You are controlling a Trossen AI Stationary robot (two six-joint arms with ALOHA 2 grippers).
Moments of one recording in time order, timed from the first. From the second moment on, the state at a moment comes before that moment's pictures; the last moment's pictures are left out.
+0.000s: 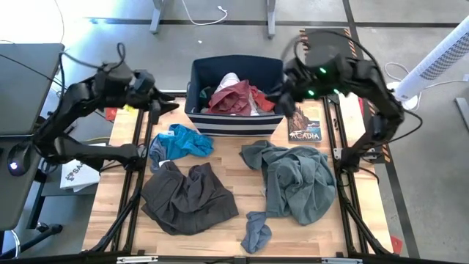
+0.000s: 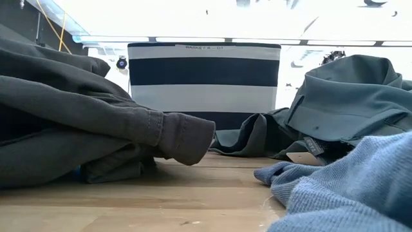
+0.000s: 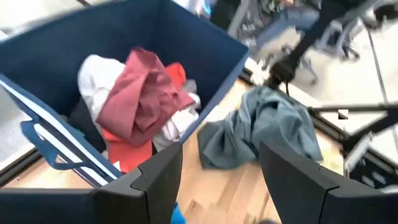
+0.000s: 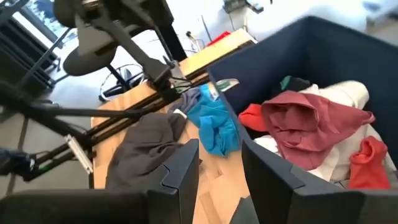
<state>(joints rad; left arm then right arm) 0.45 0.96 1.48 -1.02 0.10 -0.31 -0.17 1.64 2.36 -1.28 0.00 0.35</state>
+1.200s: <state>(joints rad) -0.17 0.92 0.80 -0.52 -0.10 -0.71 0.30 1.37 1.01 -0.19 -0.11 1.17</state>
